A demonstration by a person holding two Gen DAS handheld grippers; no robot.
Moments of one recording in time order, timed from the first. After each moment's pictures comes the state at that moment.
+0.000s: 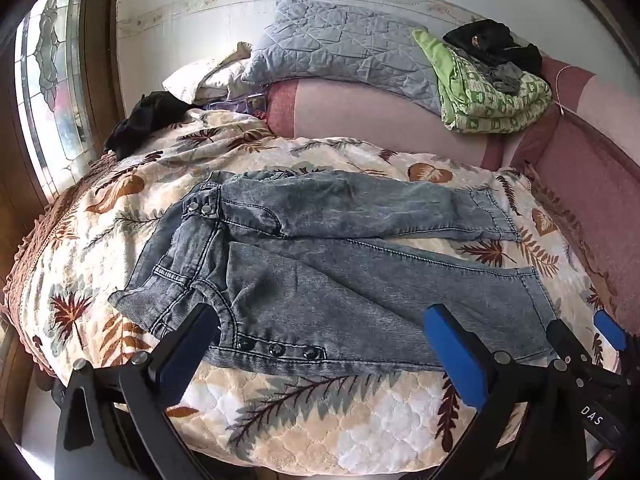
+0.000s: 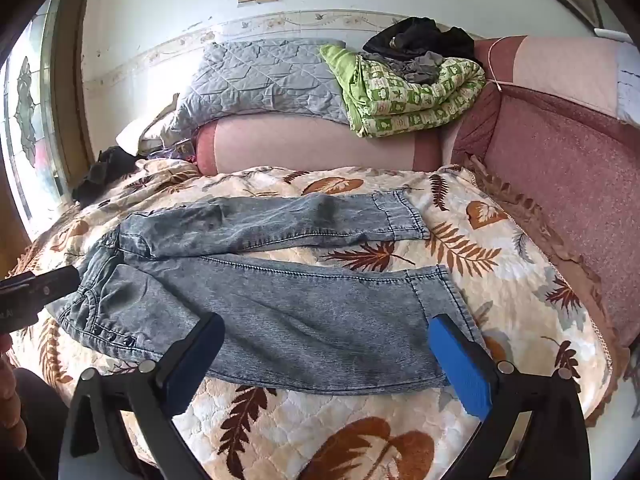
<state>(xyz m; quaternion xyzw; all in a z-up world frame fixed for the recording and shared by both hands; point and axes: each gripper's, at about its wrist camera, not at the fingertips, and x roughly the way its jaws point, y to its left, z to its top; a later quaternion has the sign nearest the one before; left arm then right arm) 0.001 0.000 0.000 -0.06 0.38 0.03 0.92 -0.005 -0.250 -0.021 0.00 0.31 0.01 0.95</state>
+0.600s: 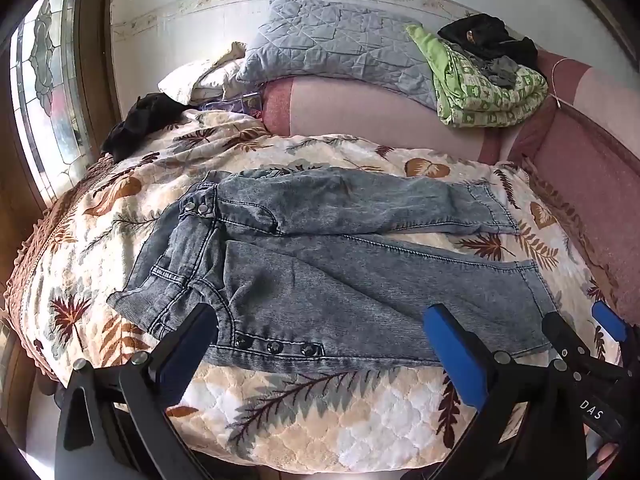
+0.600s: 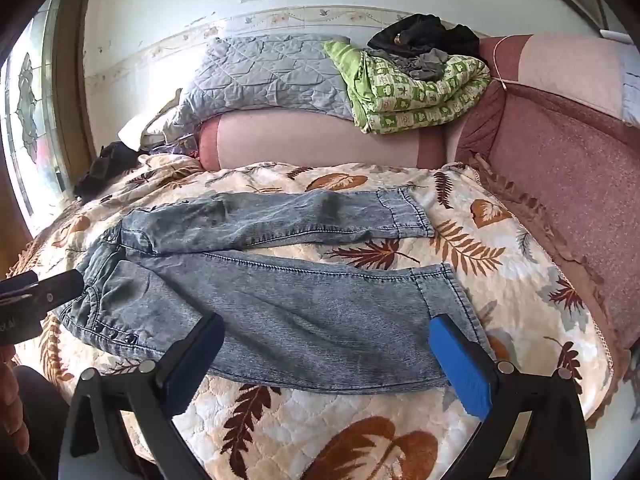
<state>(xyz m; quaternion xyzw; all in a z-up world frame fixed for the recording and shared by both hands) -0.001 -0.004 -0.003 -0.04 0.37 0.02 0.93 -0.002 -0.246 -0.023 0.00 0.31 0.01 0.95</state>
